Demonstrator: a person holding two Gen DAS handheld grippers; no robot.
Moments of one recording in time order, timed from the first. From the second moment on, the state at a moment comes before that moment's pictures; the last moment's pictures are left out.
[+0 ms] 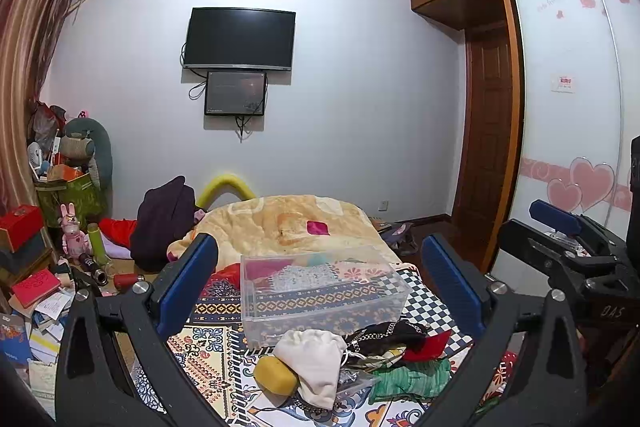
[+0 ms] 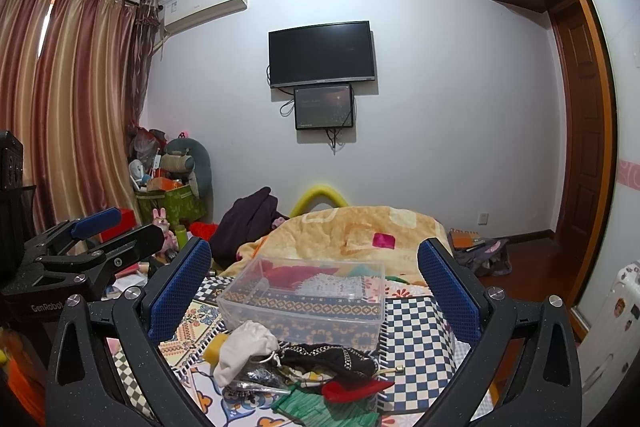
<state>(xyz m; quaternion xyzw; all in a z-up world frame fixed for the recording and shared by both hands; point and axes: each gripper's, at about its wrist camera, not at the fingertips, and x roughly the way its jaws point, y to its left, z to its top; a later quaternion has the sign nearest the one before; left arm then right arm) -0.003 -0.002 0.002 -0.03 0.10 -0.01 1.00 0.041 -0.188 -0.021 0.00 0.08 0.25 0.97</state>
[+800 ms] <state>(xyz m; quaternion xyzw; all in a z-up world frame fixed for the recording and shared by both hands) 0.001 -0.002 -0.004 -0.03 0.11 -0.01 0.99 0.045 -0.188 -0.029 0.00 0.09 0.25 0.96</state>
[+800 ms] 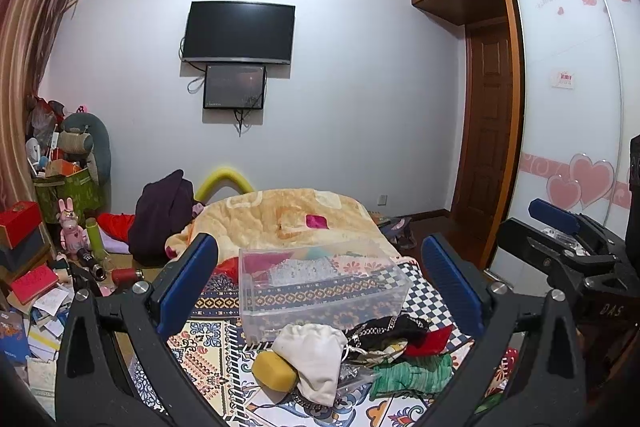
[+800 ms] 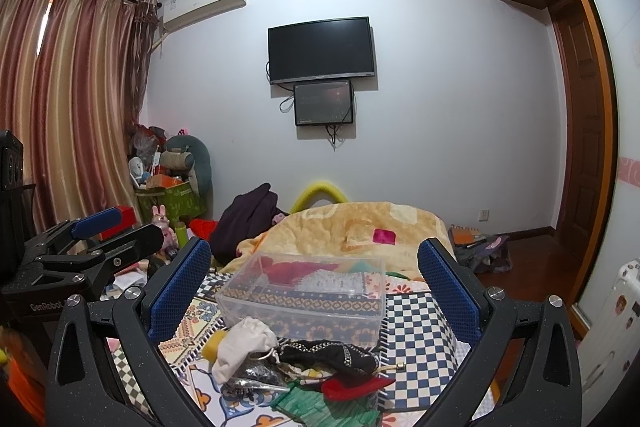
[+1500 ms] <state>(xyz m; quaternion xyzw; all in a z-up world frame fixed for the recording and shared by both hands) 0.071 0.017 -0.115 -0.05 0.29 -0.02 0.96 0.102 -0.184 -0.117 -0.02 0.25 0.26 0.93</state>
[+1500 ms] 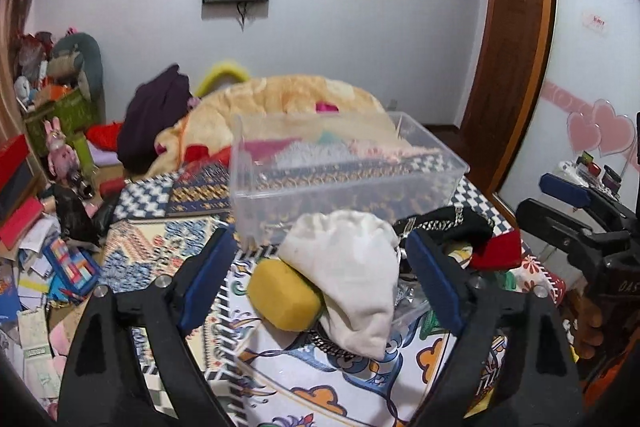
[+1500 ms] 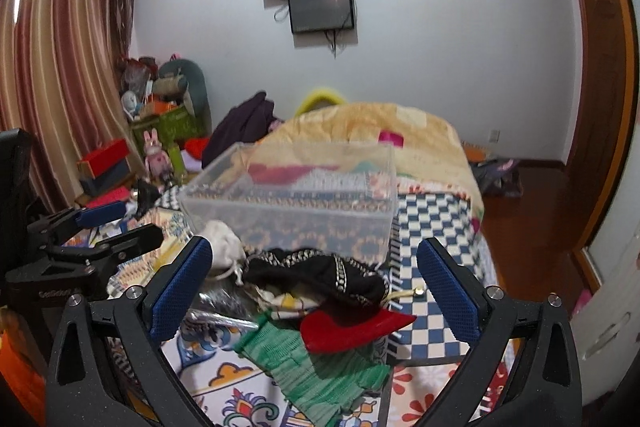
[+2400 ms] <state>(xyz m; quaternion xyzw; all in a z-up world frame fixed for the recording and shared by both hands) 0.103 0.022 -0.146 -0.08 0.35 -0.05 0.93 0.132 -0.179 -0.140 -0.01 0.31 0.28 0.91</state>
